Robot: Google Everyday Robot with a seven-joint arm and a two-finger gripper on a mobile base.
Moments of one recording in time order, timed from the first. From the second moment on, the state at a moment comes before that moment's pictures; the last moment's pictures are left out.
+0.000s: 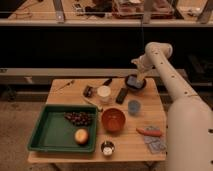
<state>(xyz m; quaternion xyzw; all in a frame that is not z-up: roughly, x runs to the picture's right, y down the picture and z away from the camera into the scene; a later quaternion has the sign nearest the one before) 0.214 -0.117 0.921 -0.12 -0.13 -0.06 0.98</state>
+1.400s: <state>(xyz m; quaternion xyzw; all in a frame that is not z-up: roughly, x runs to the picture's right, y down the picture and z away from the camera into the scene) 0.218 -0.112 0.922 -0.13 -0.13 -0.05 0.98</state>
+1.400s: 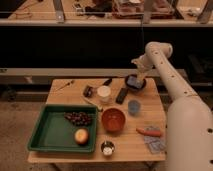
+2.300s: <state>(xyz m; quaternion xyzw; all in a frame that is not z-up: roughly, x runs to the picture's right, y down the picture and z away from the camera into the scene) 0.229 -0.070 0.935 -0.15 -0.14 -0.02 0.98</state>
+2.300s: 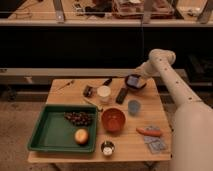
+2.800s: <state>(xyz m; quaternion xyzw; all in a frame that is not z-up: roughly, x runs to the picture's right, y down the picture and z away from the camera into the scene) 0.225 -0.071 0.960 -0.14 -0.12 0.00 0.98</state>
